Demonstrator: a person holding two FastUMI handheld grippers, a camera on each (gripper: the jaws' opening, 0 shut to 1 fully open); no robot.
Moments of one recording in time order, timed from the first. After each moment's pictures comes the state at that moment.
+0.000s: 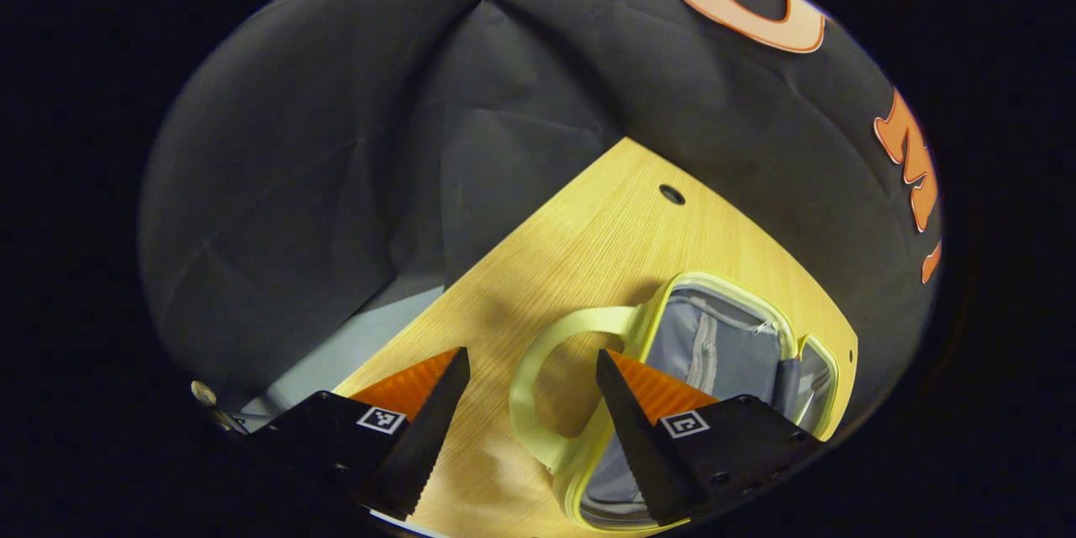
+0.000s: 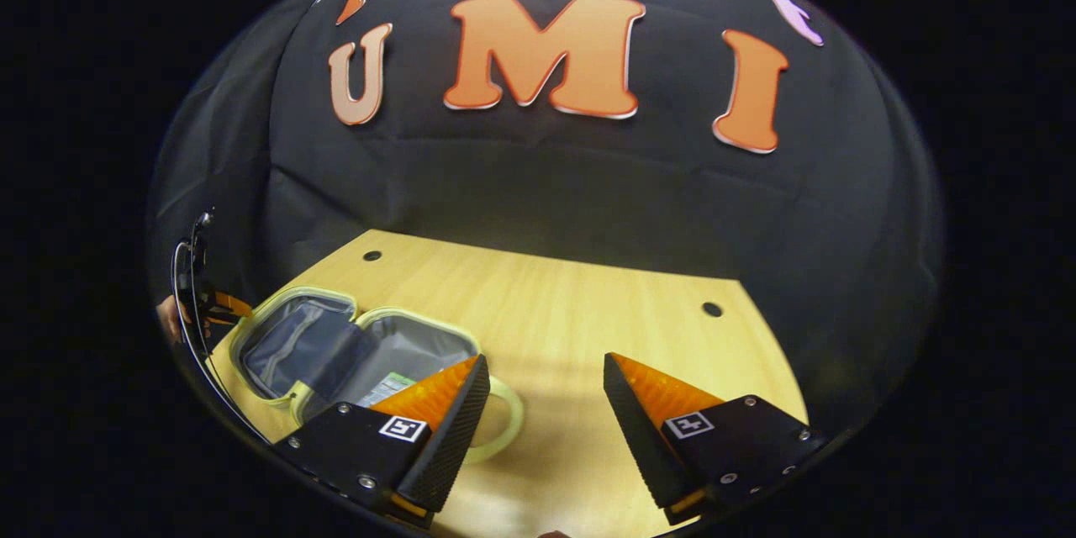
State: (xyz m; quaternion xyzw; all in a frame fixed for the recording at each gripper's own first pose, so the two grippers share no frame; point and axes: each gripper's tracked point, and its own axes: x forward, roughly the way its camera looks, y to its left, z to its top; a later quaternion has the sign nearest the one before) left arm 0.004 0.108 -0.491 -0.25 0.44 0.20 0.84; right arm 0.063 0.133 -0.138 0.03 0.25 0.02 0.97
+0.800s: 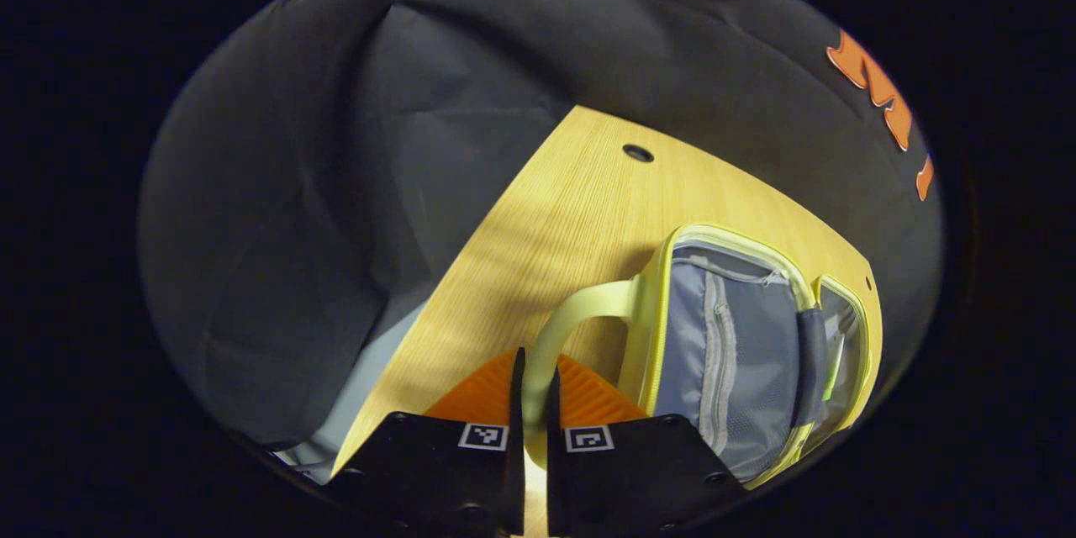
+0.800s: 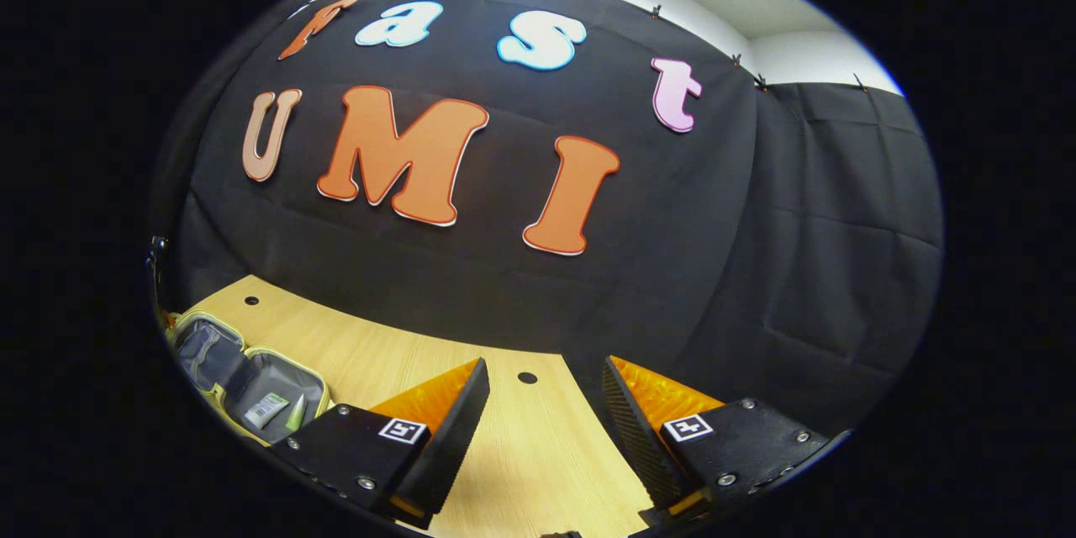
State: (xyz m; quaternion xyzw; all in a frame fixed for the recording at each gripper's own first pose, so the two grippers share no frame) left arm 0.023 0.109 -0.469 -0.14 0.45 0.13 0.87; right arm -0.003 -0.039 0.001 -0.05 0.12 -0.15 0.98
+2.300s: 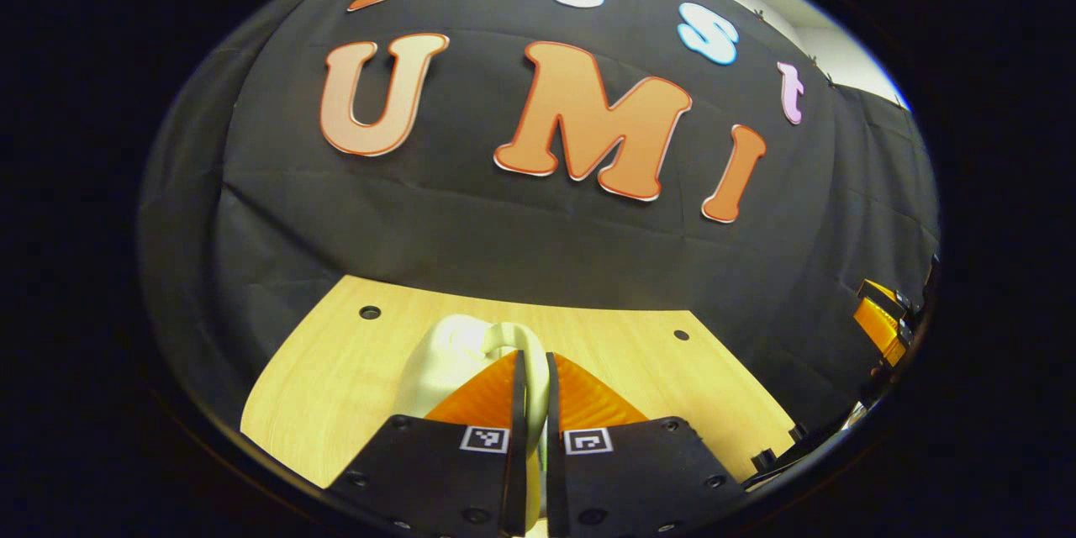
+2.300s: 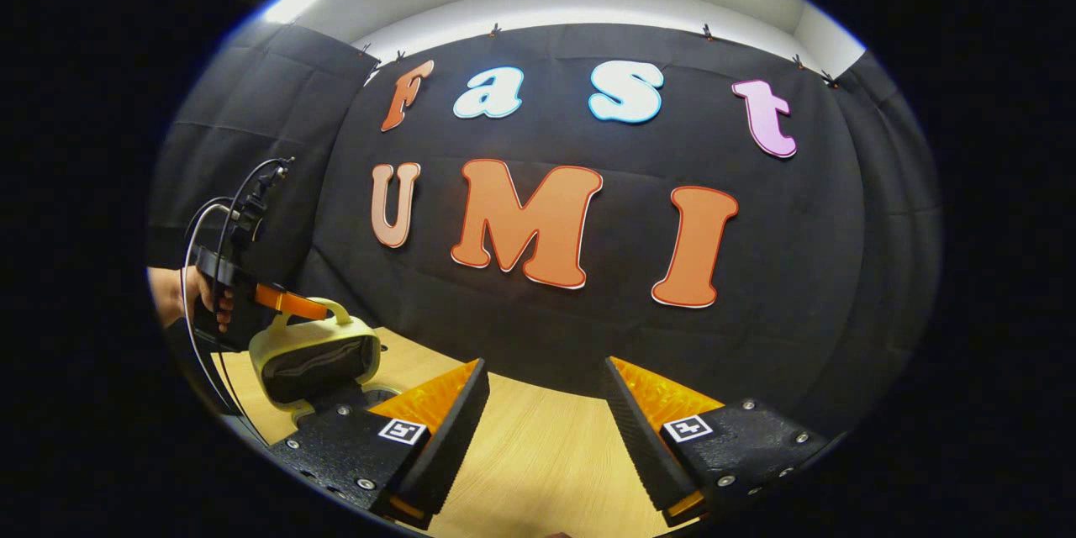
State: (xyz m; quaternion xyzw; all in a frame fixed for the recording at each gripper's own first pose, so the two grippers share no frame) left arm 0.060 -0.244 -0.190 -0.12 0.21 -0.09 0.97; right arm 0.006 0.019 0.010 0.01 0.02 0.07 1.00
